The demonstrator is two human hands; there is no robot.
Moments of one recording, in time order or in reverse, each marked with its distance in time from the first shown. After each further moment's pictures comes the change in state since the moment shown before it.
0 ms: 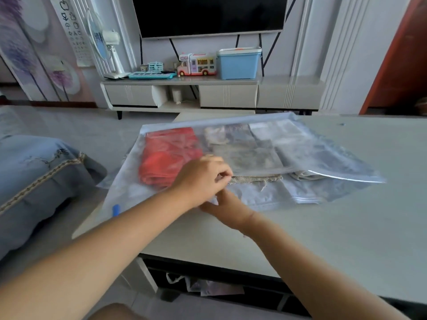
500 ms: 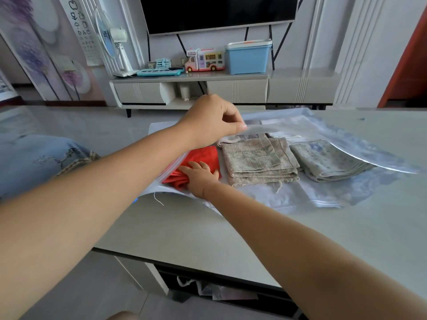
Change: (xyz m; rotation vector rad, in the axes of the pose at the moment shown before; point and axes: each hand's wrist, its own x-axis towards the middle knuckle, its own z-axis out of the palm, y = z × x) left_hand 0.079 -0.017 -0.060 -0.200 -0.027 -0.100; right_hand 0.130 -0.005 0.043 -0.702 -0.107 0.105
